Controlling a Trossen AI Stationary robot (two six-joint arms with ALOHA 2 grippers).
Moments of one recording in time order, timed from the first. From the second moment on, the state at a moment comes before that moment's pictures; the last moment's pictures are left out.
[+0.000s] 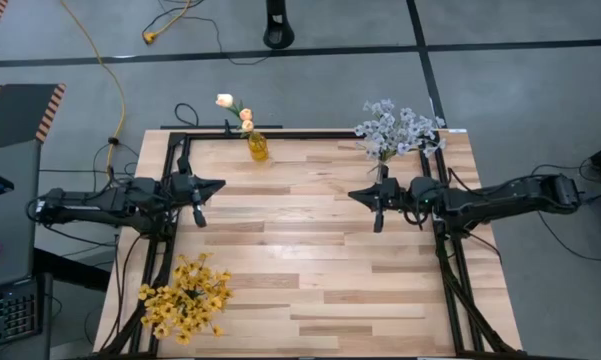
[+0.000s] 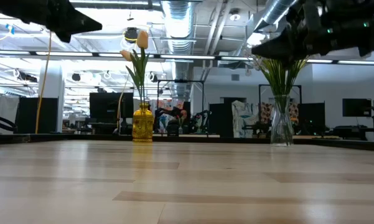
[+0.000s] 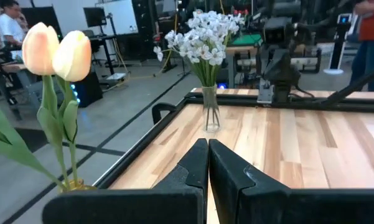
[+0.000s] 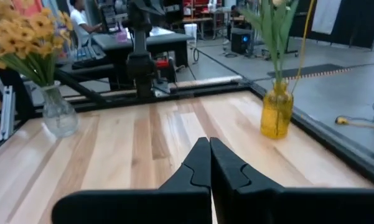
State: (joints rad) left arm -0.04 0.35 0.42 -0.14 -0.43 0.06; right arm -0.06 0.90 0.31 0.52 0.13 0.06
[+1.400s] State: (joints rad) left arm -0.04 0.00 0.01 0.08 -0.37 0.13; right arm -0.02 0.27 0.01 0.35 0.23 0.02
